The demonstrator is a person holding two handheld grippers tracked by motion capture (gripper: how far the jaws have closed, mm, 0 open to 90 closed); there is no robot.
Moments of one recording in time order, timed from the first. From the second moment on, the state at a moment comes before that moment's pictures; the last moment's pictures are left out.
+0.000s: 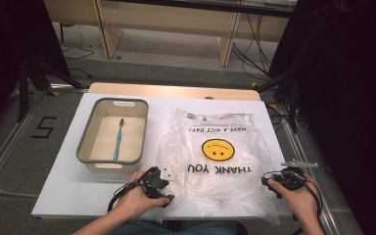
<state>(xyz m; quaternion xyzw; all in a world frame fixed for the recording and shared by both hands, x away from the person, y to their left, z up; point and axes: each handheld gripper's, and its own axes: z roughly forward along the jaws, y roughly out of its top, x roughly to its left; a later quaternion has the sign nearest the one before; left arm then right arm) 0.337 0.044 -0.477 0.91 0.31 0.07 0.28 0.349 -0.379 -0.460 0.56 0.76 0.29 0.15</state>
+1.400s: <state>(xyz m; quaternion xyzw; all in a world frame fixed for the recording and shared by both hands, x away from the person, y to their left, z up) 0.401 0.039 -0.440 0.87 0.36 0.18 0.28 0.346 -0.375 -0.452 0.58 0.73 0.33 0.13</state>
